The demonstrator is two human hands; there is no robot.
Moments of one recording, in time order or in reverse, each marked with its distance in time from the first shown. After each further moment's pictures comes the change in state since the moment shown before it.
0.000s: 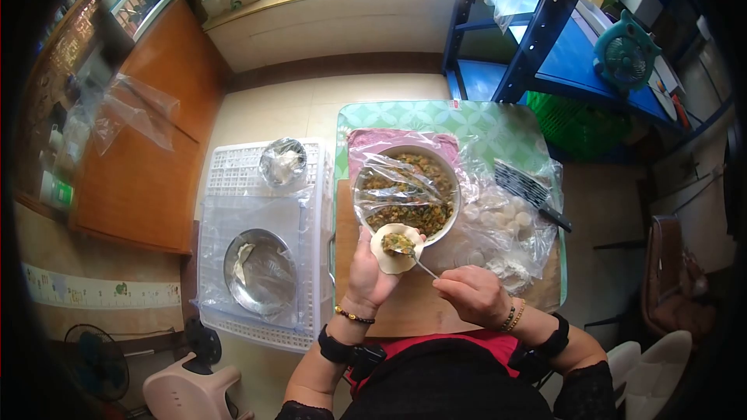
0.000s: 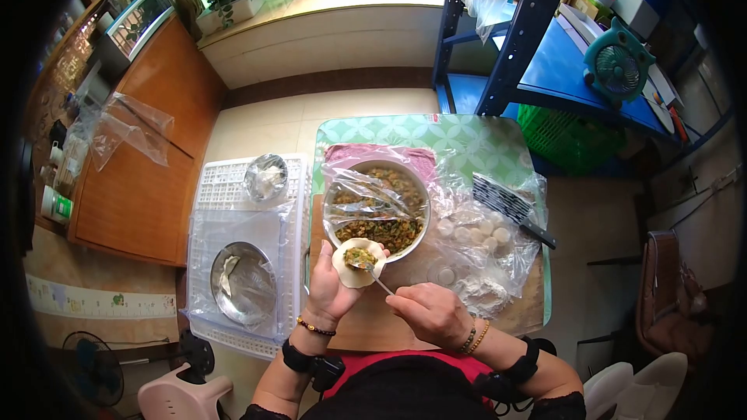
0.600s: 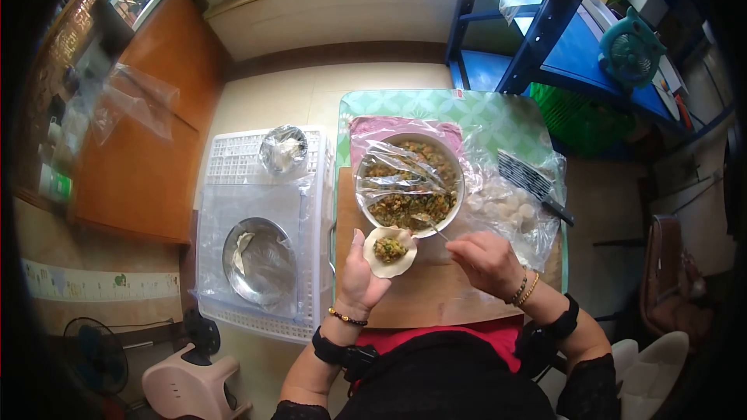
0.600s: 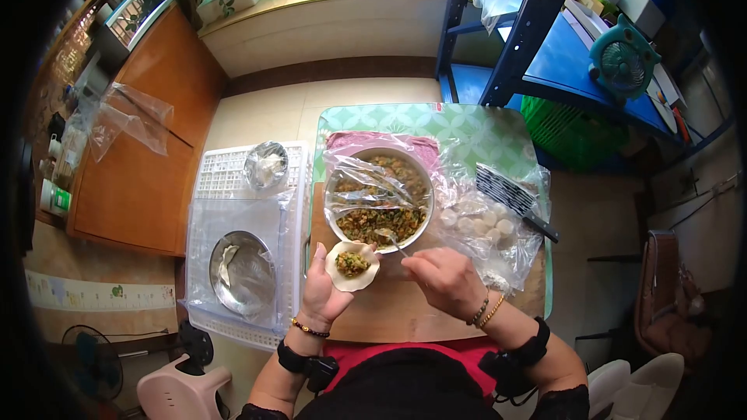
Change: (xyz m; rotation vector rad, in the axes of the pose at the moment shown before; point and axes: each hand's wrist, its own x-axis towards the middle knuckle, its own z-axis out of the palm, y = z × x) left_hand -0.023 0.001 -0.021 -0.064 0.000 -0.035; right_hand 0.013 0.026 -0.009 -0.139 -0.036 0.072
